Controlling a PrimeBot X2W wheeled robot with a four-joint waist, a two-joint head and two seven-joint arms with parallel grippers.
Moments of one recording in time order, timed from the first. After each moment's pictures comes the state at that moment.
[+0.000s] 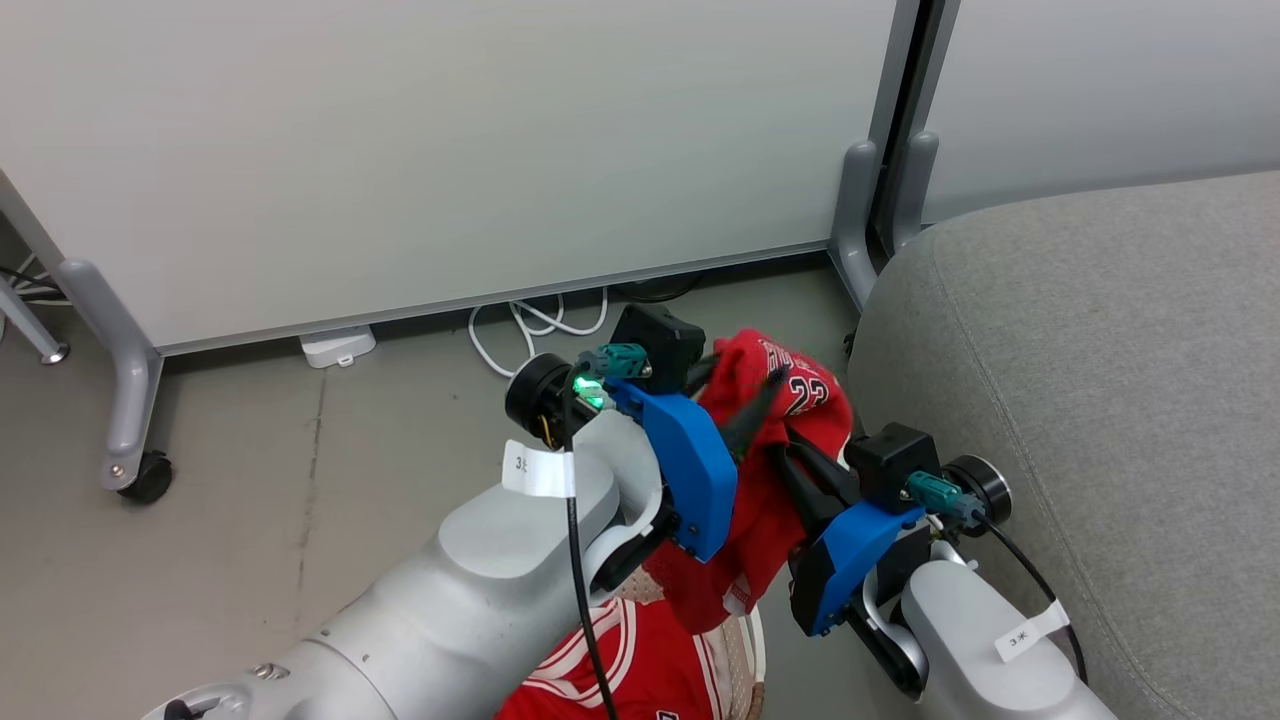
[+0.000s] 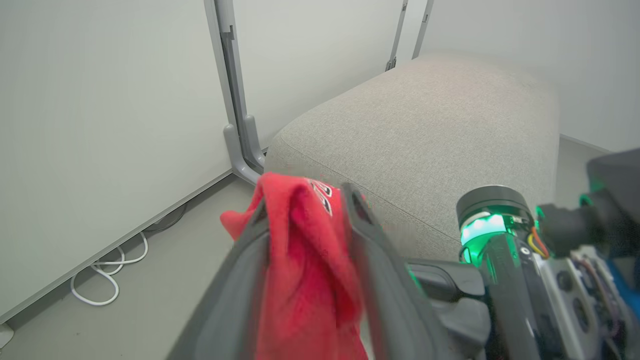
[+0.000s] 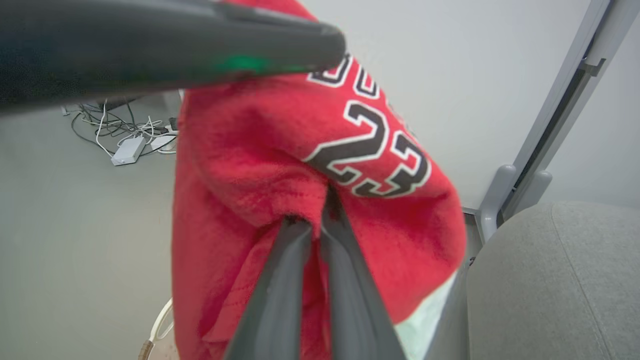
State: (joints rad) left arm -0.91 0.05 -1.28 0.79 -1.08 -0.12 -0.13; right arm -0.52 -0.05 0.45 0.76 0.23 0.13 -0.26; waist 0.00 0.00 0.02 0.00
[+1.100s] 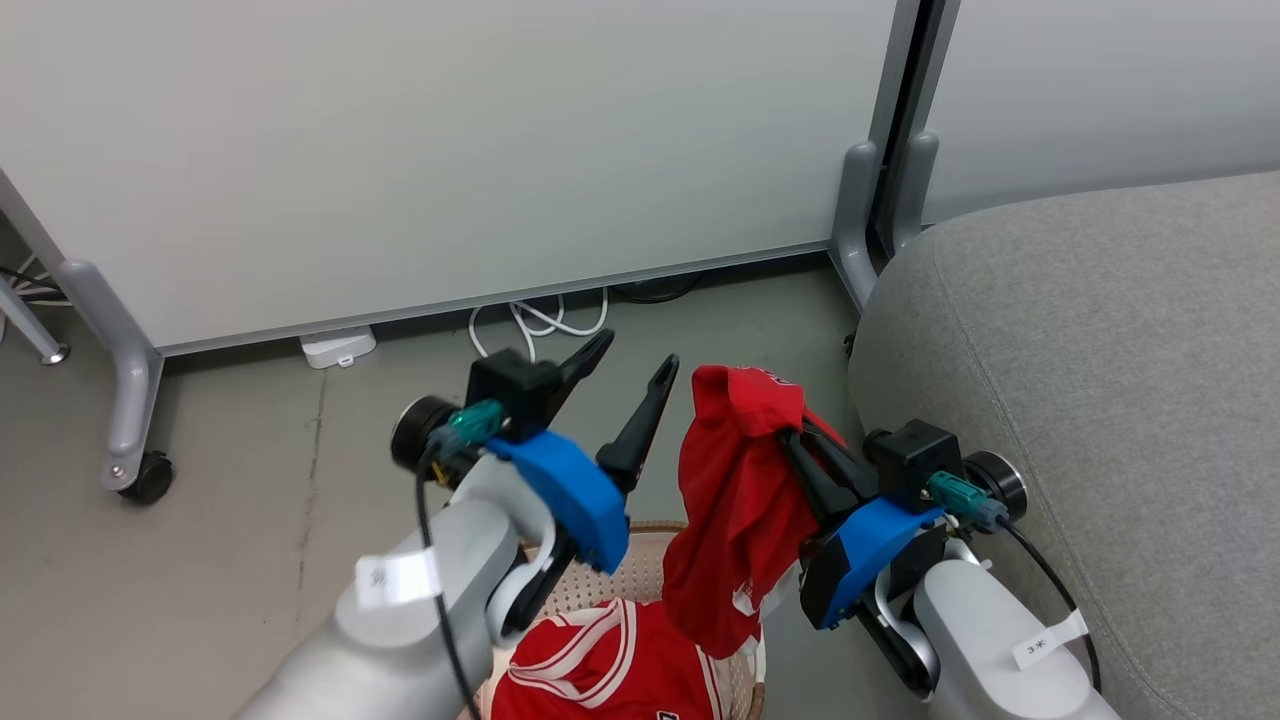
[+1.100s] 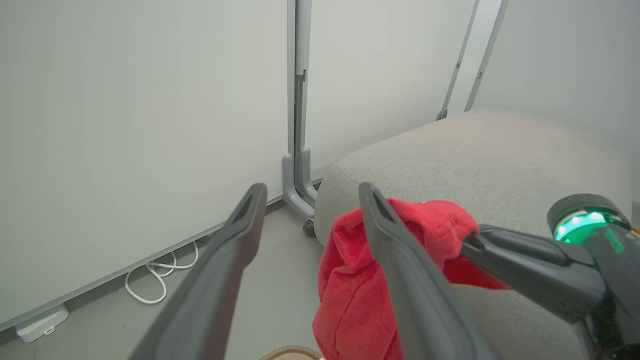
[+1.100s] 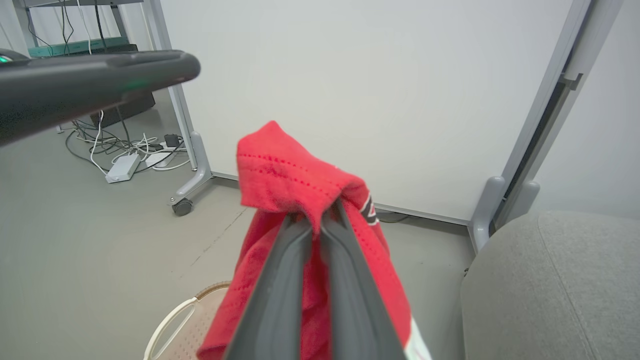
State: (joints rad) left arm -0.74 0.16 -1.02 0.71 -0.89 -0.08 -0.26; right arm -0.49 -0.05 0.40 0.69 0.20 0.13 -0.26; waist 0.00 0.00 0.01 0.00
